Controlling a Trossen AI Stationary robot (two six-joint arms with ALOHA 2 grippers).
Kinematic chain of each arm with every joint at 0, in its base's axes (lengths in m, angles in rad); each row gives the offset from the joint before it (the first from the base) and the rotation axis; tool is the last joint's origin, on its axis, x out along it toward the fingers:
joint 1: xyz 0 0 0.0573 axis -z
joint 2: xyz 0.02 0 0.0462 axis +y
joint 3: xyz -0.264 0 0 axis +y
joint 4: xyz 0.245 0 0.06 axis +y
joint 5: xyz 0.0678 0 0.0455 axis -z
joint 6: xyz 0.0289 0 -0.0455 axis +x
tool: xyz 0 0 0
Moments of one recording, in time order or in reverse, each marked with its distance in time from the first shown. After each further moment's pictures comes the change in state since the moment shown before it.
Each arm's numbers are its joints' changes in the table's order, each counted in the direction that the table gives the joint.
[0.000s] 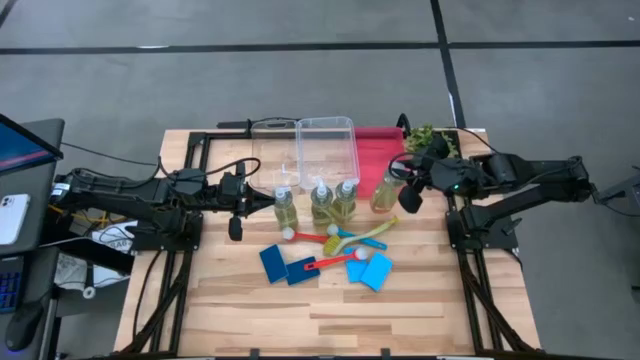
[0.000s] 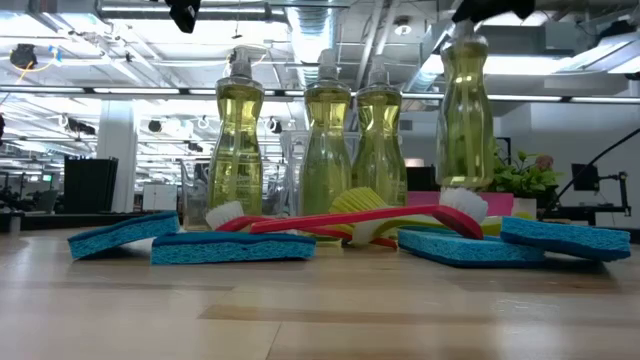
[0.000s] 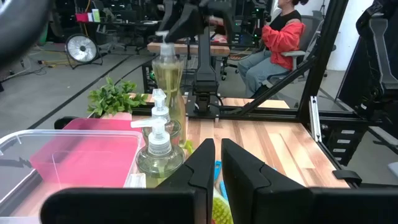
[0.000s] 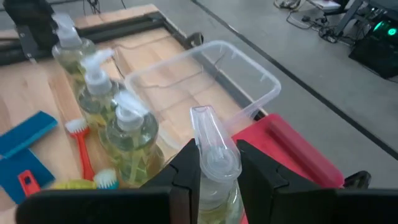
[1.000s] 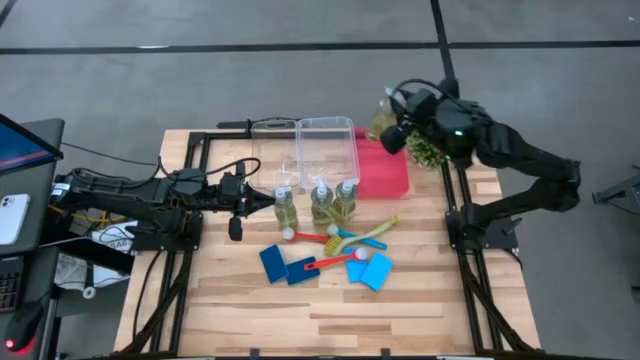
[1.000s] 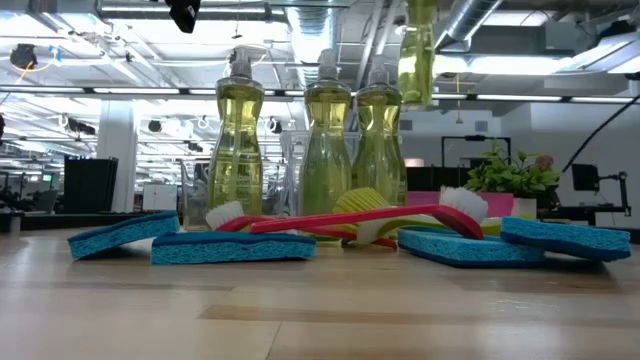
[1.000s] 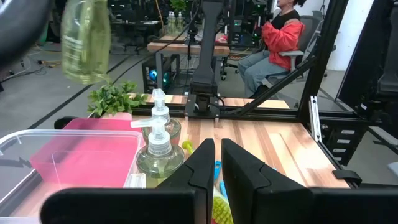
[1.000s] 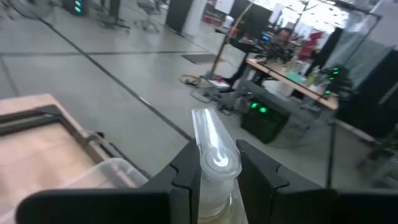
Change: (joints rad) left arm 0.000 0.000 0.000 0.000 0.000 0.000; right arm 0.291 0.267 -0.442 -0.242 0.173 -0.487
